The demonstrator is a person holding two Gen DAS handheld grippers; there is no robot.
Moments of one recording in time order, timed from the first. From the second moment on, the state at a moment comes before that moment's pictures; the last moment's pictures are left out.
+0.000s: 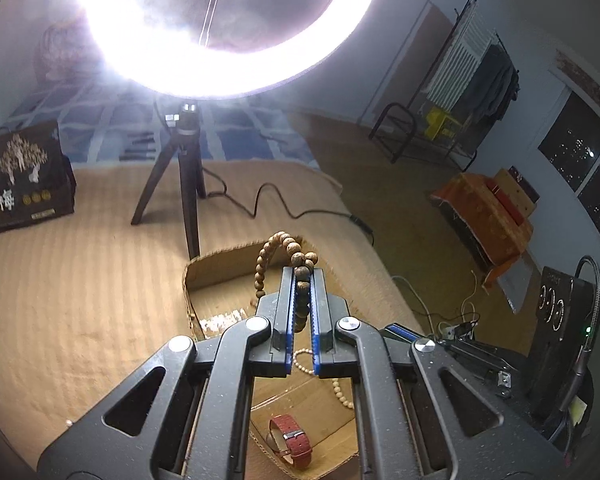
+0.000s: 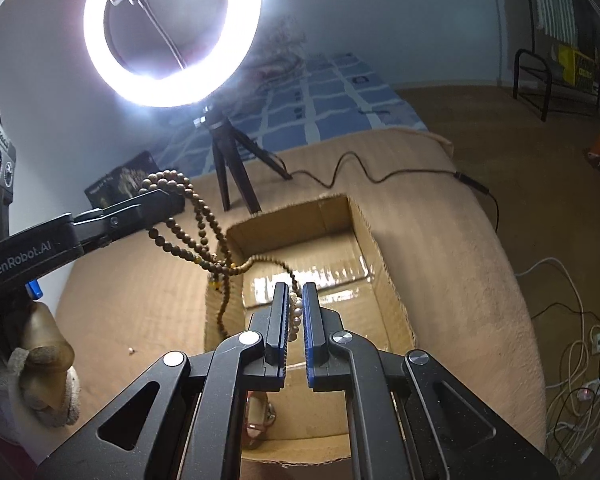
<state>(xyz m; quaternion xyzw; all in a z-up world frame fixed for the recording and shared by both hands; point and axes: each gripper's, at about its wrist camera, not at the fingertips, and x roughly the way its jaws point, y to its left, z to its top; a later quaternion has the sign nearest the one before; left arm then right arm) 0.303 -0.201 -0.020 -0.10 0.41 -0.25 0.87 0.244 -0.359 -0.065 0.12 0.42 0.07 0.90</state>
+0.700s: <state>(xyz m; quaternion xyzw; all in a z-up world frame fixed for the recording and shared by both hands) 0.306 -0.214 -0.083 -0.06 0.46 -0.23 0.85 0.252 -0.361 -0.110 0.10 0.48 0.05 0.87</state>
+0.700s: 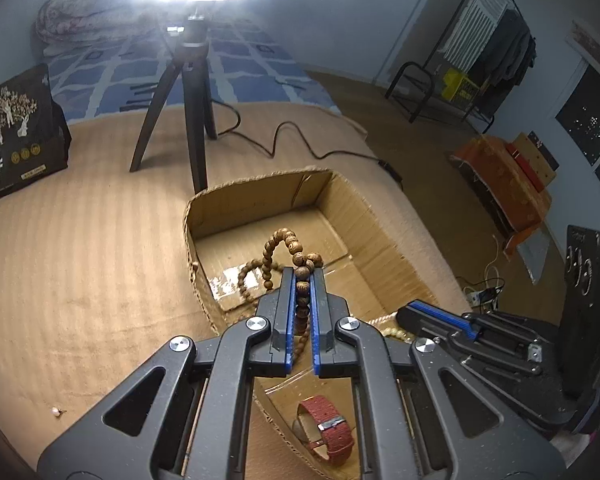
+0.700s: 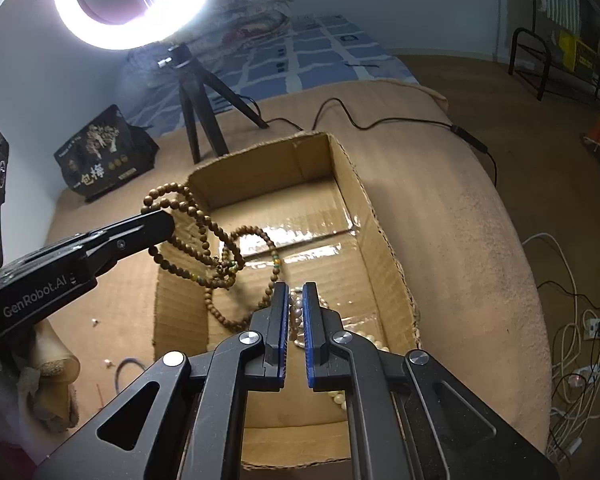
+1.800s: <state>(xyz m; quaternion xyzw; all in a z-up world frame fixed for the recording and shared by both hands) 0.296 -0.193 -0.090 -0.06 0.48 -0.21 0.85 0.246 -0.354 -0.109 0.10 0.50 0.02 0.86</state>
